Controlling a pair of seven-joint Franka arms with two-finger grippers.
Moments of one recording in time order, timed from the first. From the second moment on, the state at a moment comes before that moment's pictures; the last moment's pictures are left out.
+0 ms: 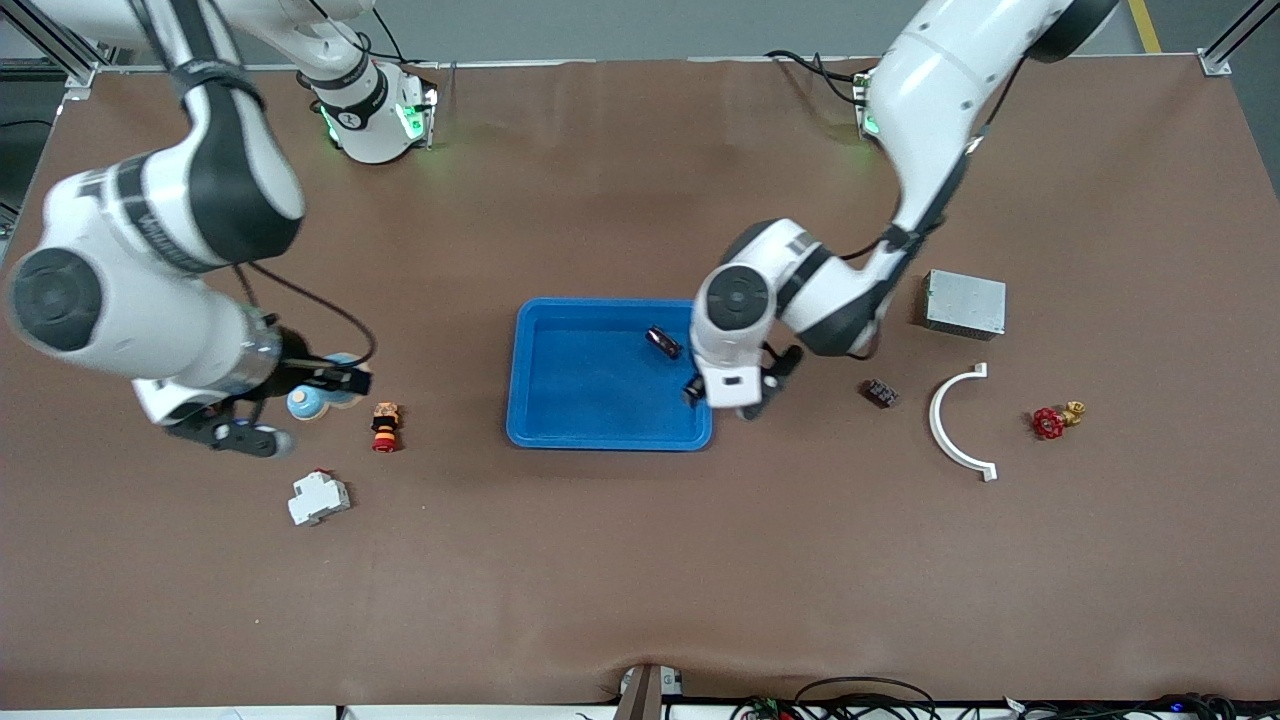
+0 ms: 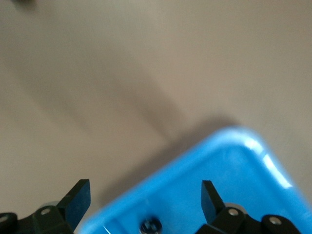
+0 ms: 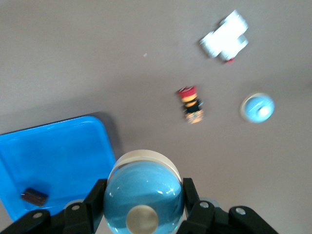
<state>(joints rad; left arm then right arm) -0.31 0.63 -0.34 -1.57 0.20 2.07 -1.57 0.16 0.36 0.13 -1.46 0.06 1.70 0.56</state>
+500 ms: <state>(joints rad) -0.04 0.54 -0.34 -1.69 0.22 1.96 -1.26 0.38 0.29 0.13 -1.70 0.06 1.92 0.90</state>
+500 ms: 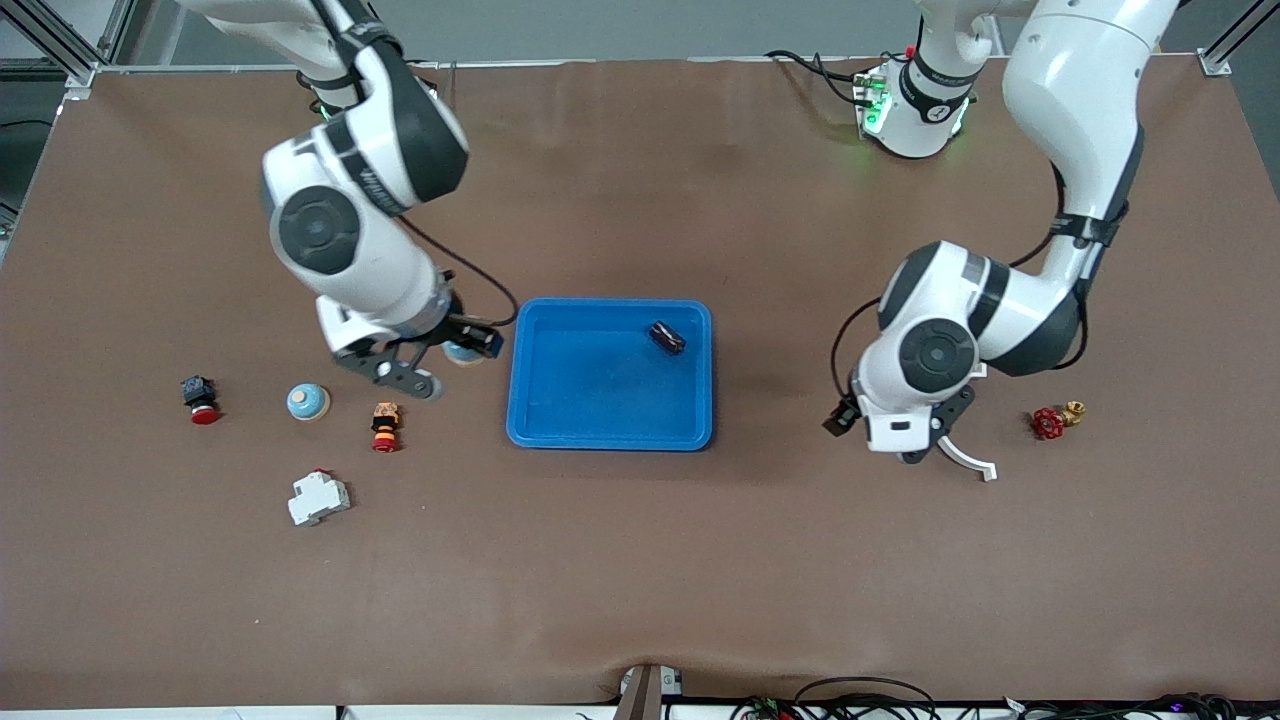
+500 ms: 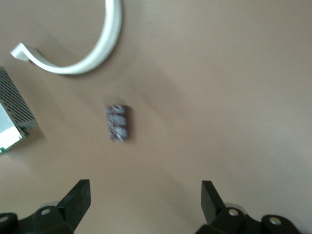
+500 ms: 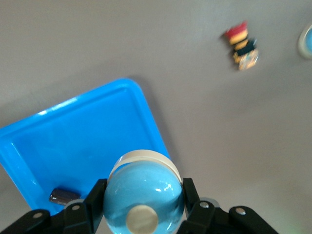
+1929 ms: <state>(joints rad) 0.11 0.57 -0.38 -1.98 0.33 2.35 -1.32 0.53 0.49 0.12 -2.01 -0.03 2.52 1.14</state>
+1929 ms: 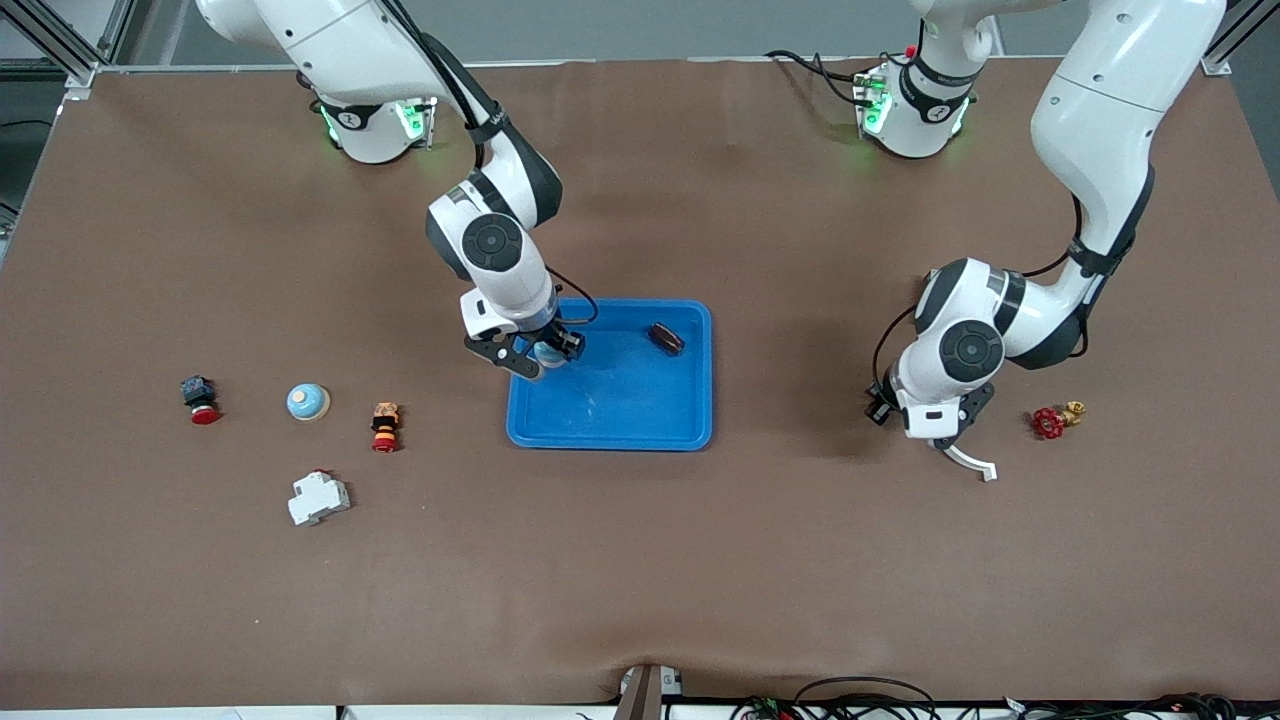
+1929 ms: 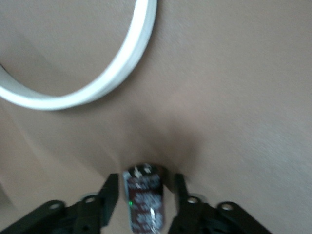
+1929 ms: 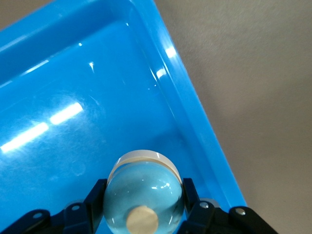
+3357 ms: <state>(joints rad) -0.25 0.74 -0.51 -1.57 0.32 2.35 -1.86 0.58 0.58 0.11 -1.92 -0.03 2.49 1.21</state>
